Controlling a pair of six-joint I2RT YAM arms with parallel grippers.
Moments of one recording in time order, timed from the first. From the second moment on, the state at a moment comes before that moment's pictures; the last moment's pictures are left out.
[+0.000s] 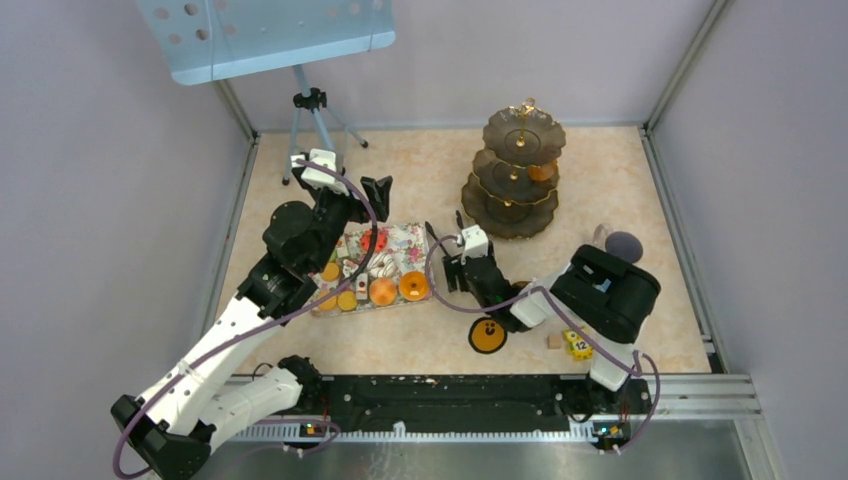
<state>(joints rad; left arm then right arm) -0.62 0.88 0.94 0.03 -0.28 -0.09 0.91 1.79 0.58 0.74 0.46 0.22</state>
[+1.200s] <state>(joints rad) -0.62 0.90 0.94 0.03 -0.28 -0.10 0.91 1.26 0.64 -0.01 0.15 0.32</state>
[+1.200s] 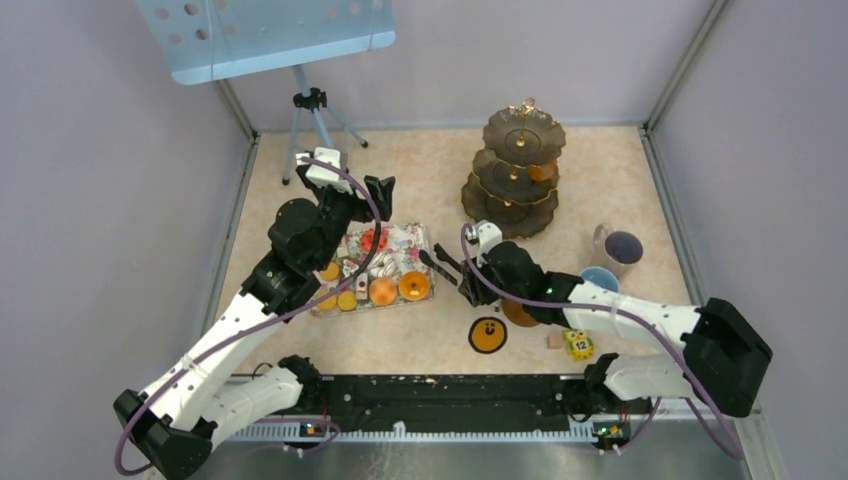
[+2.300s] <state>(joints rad) -0.62 0.91 0.94 0.03 -0.28 -0.10 0.97 1.19 0.69 -0.19 -0.02 0.23</state>
